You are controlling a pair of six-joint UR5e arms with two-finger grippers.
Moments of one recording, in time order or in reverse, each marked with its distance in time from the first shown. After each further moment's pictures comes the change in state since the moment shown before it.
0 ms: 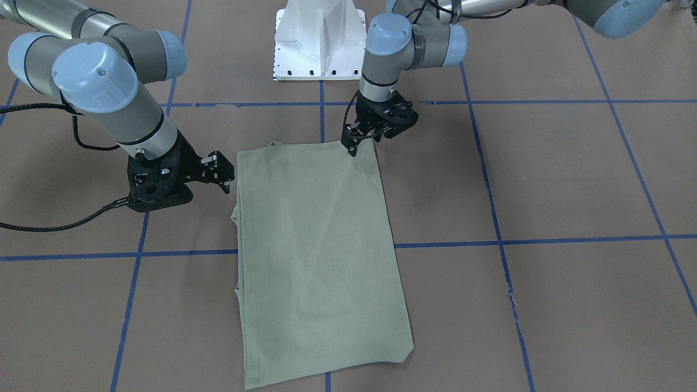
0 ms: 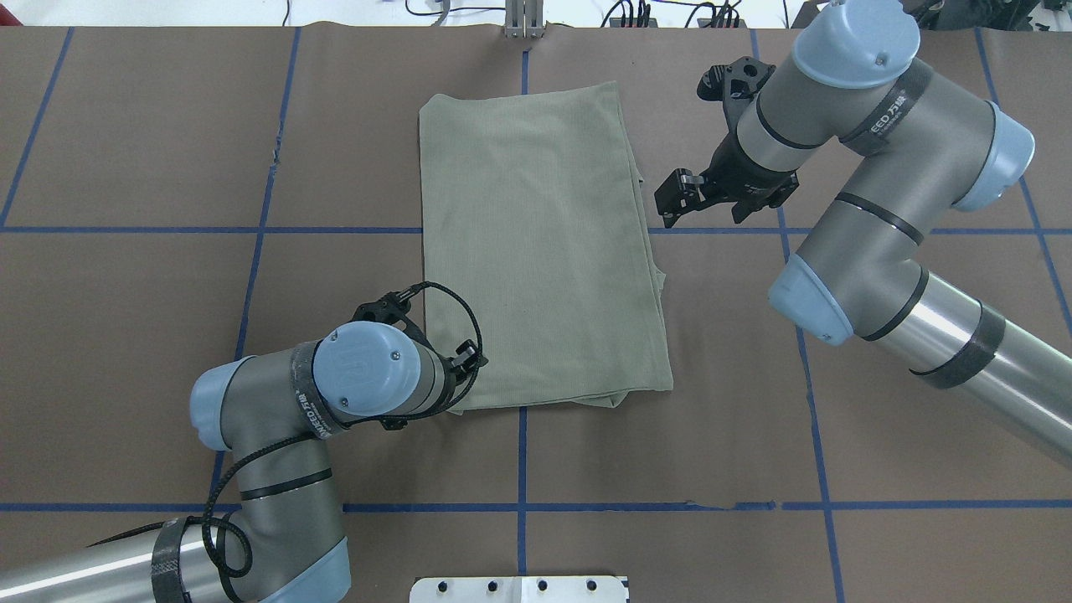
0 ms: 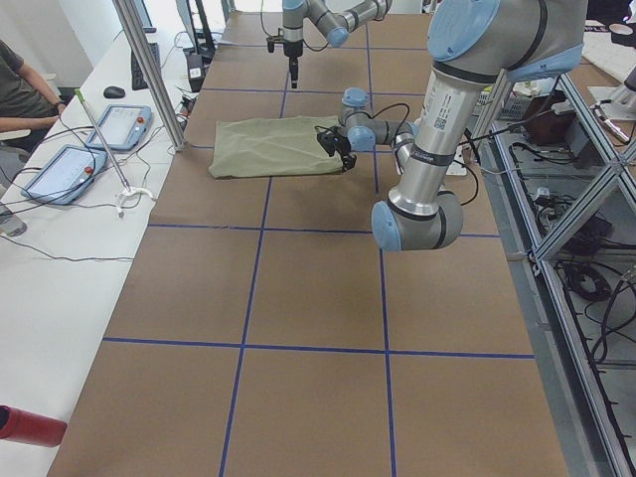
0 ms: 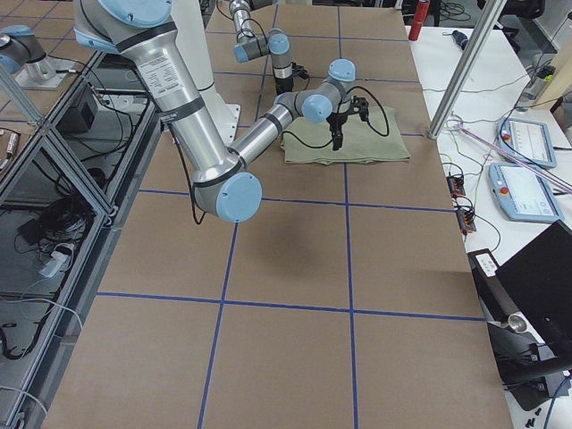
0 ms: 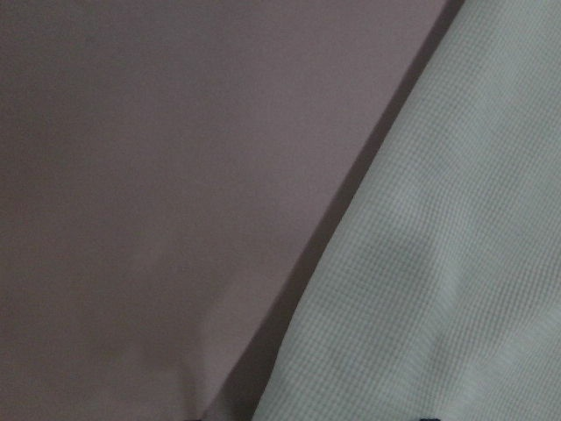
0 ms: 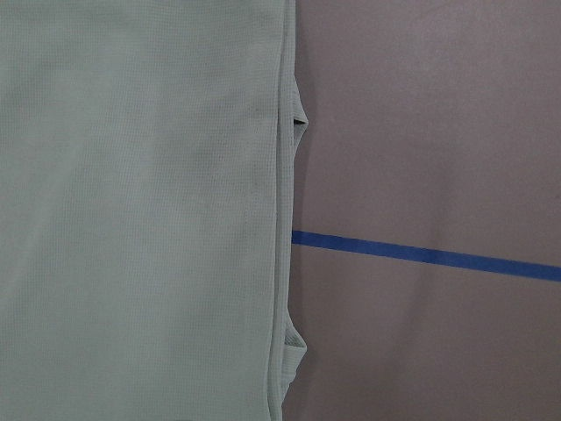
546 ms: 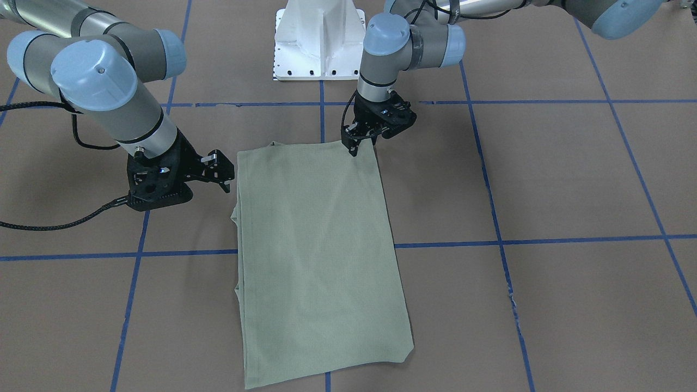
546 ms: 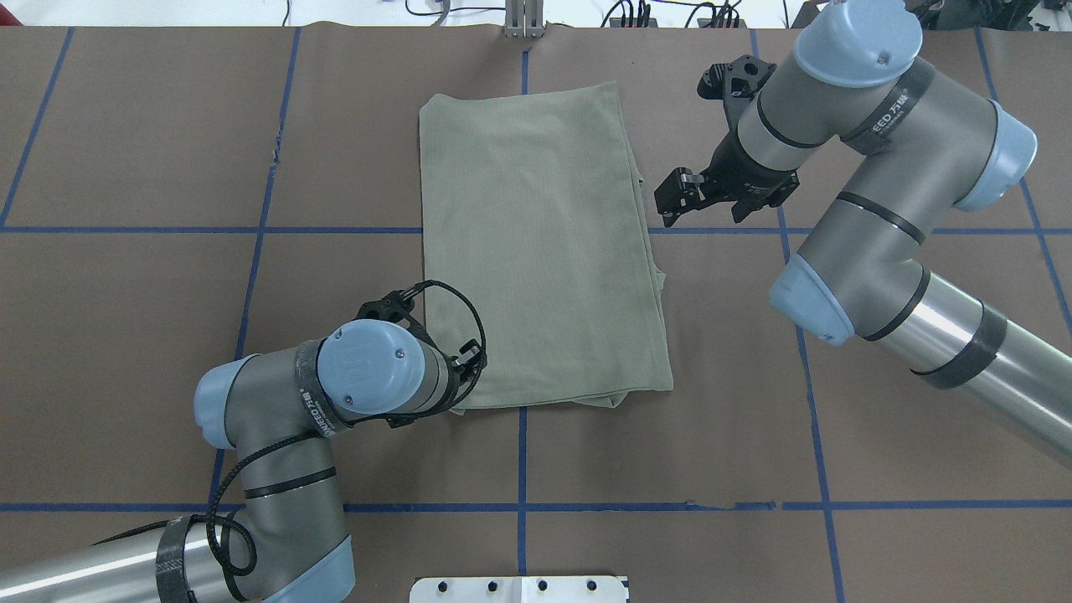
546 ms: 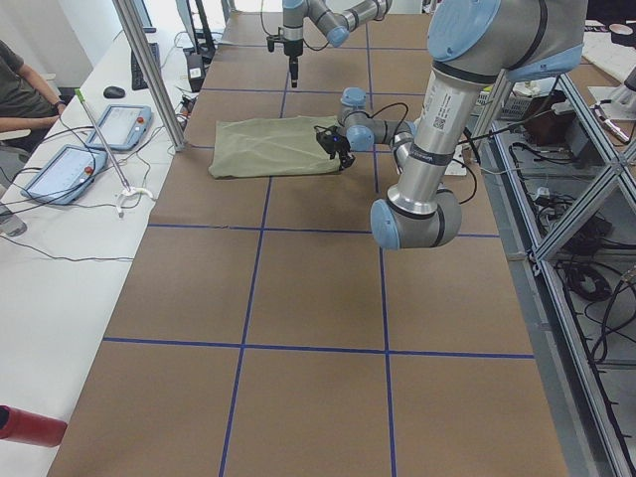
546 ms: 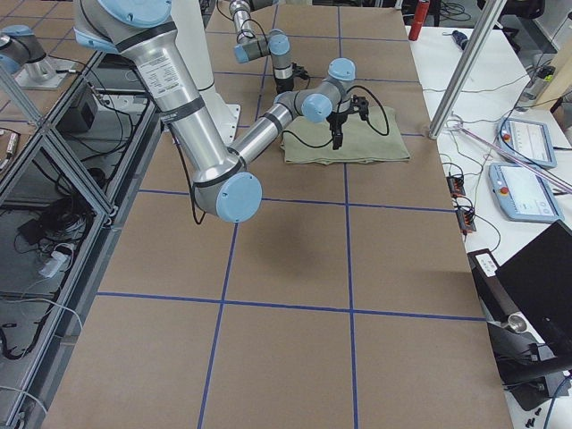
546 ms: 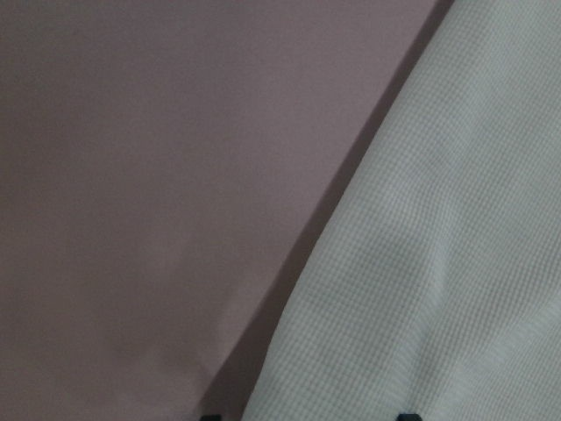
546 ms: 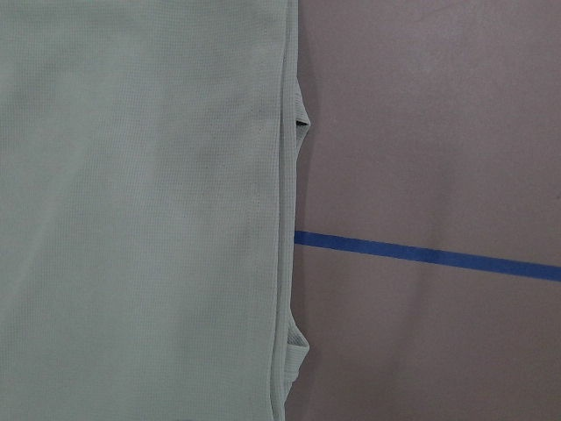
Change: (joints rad) left arm -0.001 -0.007 0.000 0.001 0.000 0.004; right arm 0.001 0.000 0.004 -0.001 0.001 0.002
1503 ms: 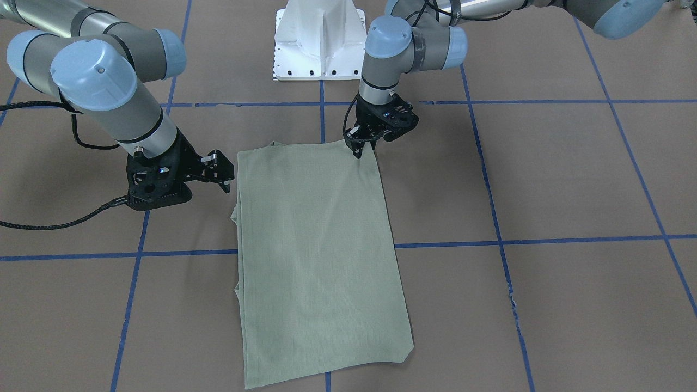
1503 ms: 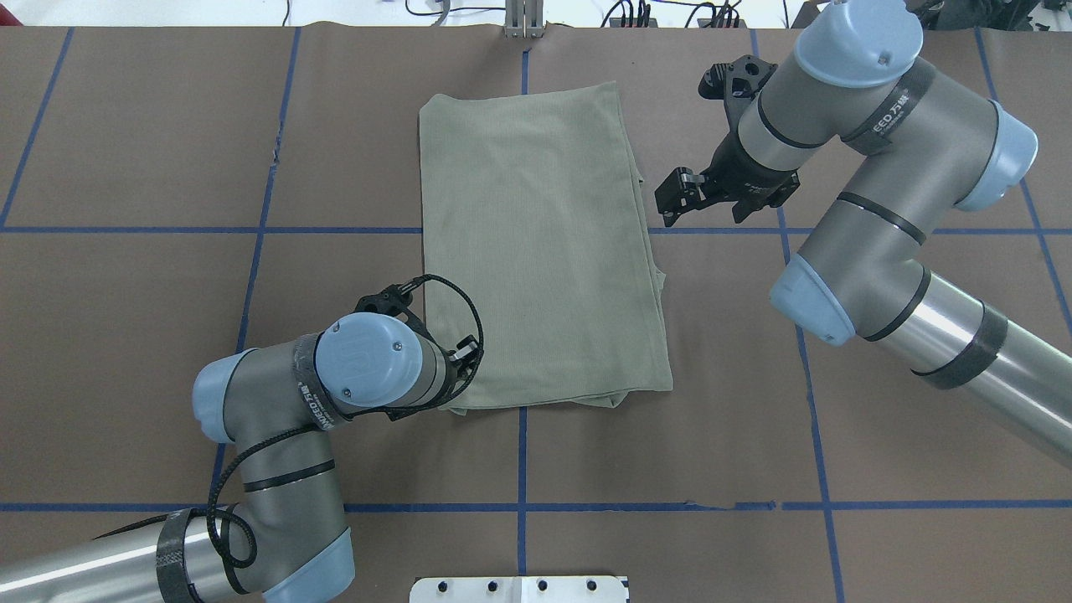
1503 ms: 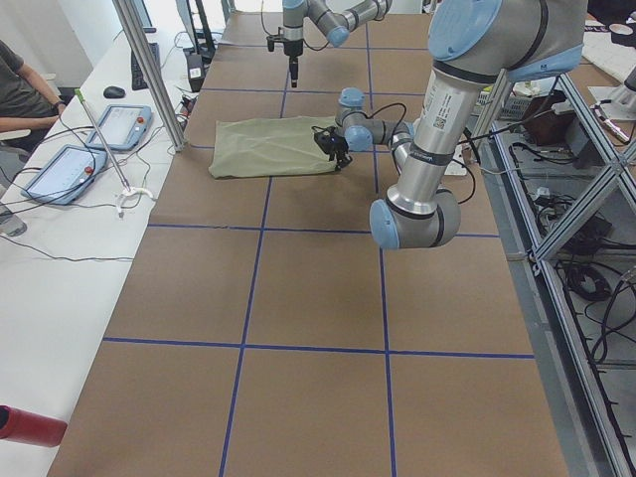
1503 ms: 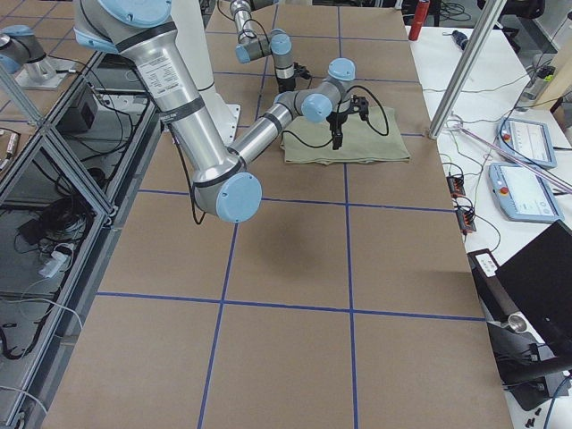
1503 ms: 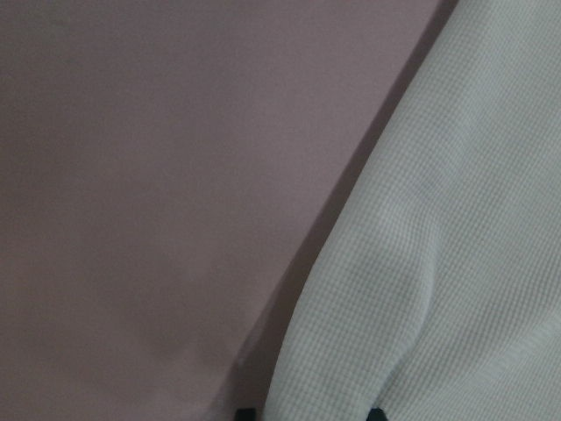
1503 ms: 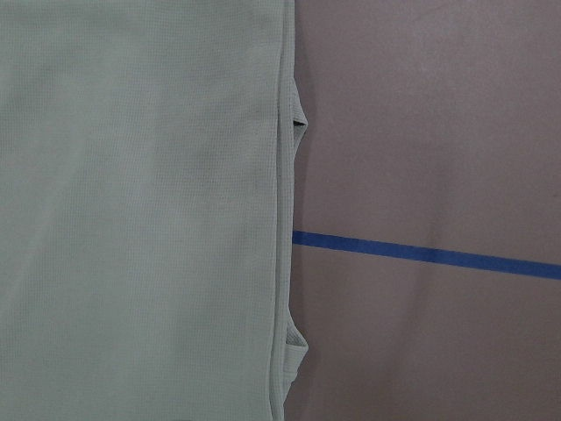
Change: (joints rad) left arm -0.010 0.000 0.006 -0.001 -0.004 0.012; right arm 0.000 -0.002 0.001 0.000 -0.001 0.007
